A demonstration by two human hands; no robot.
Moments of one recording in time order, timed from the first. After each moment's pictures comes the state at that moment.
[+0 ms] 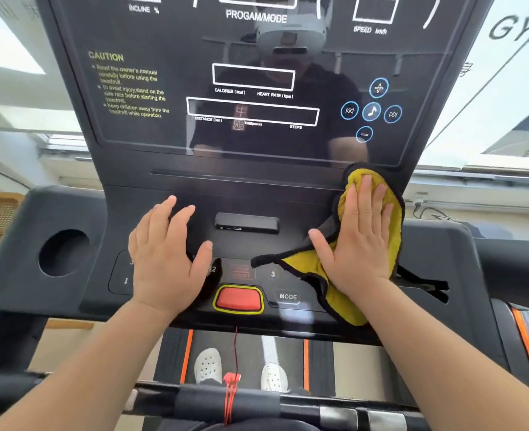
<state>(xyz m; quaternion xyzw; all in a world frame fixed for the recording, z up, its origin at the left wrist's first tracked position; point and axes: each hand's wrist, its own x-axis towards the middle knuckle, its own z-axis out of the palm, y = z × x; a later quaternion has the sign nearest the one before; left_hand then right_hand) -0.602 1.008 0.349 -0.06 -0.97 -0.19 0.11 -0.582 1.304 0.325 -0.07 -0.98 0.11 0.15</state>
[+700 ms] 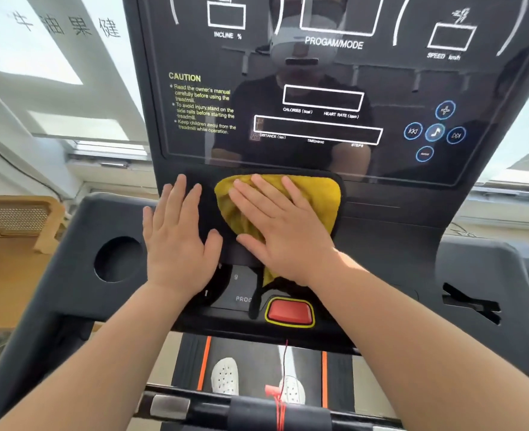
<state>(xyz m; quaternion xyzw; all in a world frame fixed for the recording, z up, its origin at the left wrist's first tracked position) -0.640 0.951 0.369 -0.04 -0.97 -0.20 0.10 -0.653 1.157 0.368 0.26 -0.96 0.01 0.10</state>
